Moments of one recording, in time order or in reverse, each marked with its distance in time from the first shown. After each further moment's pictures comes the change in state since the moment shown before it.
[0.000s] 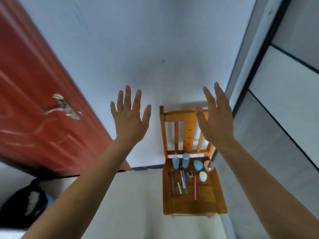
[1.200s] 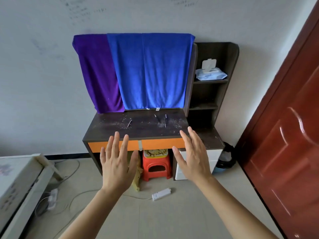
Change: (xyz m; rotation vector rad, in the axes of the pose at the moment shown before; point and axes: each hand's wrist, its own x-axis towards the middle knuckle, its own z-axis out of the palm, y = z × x) left_hand -0.716 -0.241 -0.498 0.676 0.431 -1.409; right_hand -0.456 -0.749 0.001 1.025 -0.810 -1.095
